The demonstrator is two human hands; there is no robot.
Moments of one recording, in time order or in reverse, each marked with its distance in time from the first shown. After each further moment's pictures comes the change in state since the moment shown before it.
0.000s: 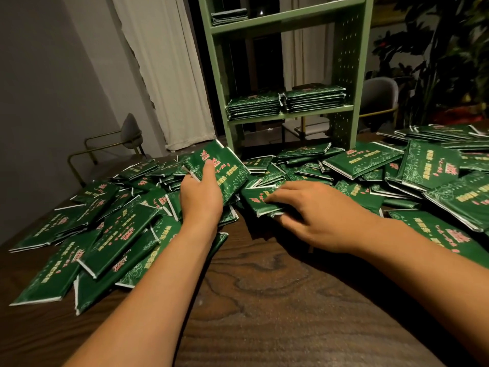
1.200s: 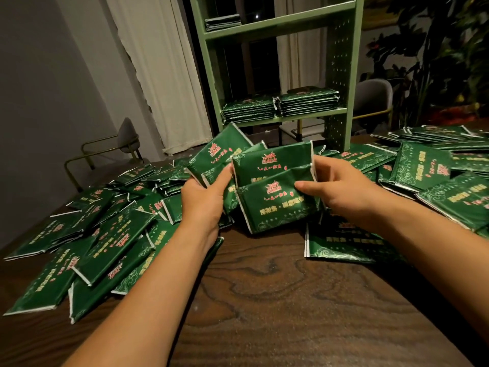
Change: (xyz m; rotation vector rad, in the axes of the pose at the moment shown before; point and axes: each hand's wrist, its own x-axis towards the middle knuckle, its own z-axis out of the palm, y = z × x) left_hand 0.004 -0.009 0.004 -0.397 -0.268 0.010; right_hand 0.001 0.025 -0.019 1.197 0.151 0.414
